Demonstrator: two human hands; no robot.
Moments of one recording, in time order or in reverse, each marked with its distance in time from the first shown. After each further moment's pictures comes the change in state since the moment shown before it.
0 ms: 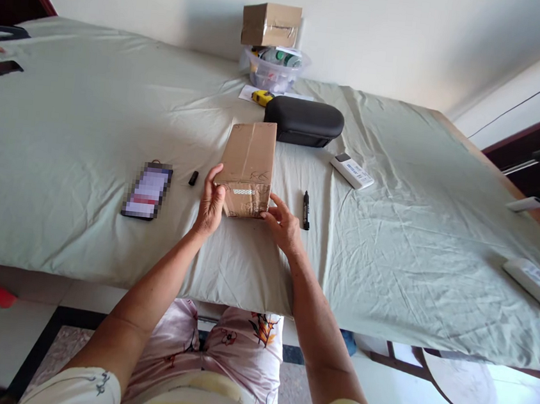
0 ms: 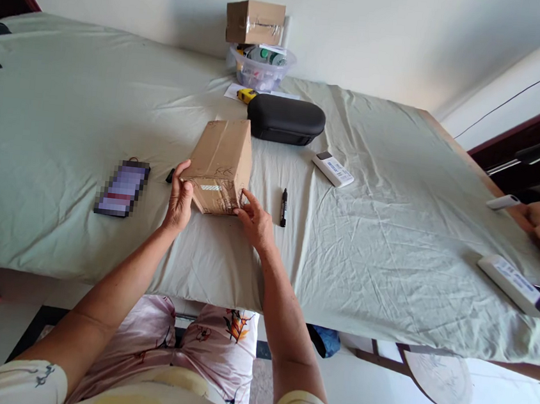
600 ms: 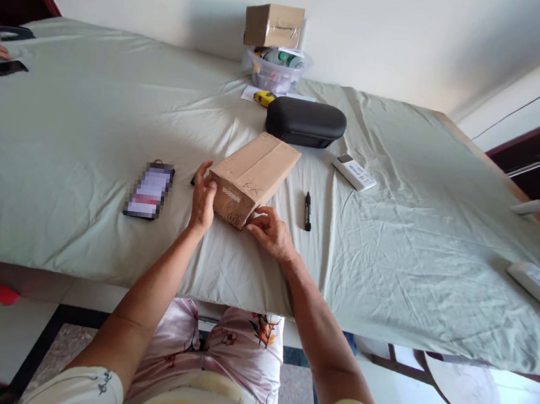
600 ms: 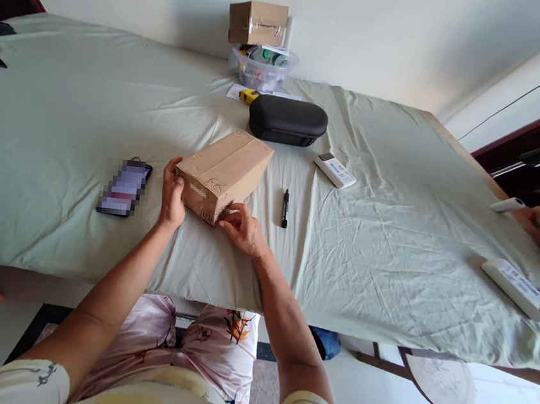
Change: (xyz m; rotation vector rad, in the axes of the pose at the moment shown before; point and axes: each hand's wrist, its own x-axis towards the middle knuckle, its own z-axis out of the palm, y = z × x) left_hand 0.010 -0.015 -0.011 -0.111 0.088 -0.039; right_hand -0.015 -0.027 0.015 0.105 -0.240 -0.121
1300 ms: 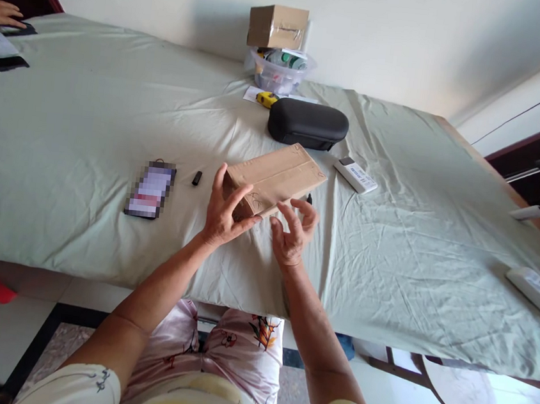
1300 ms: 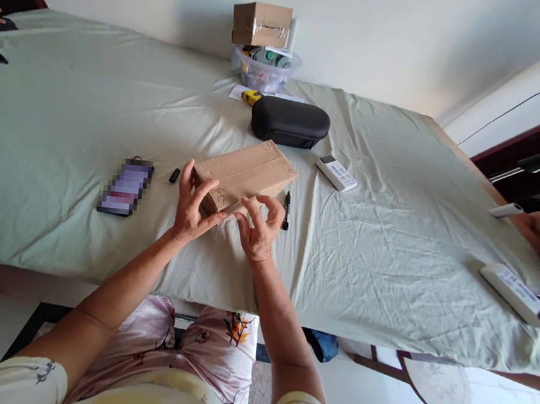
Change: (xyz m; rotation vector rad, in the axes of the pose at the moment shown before) left_hand -0.023 0.017 0.020 0.505 -0.165 0.506; right_hand -0.004 -0.013 -0.004 -0.608 0.691 -0.283
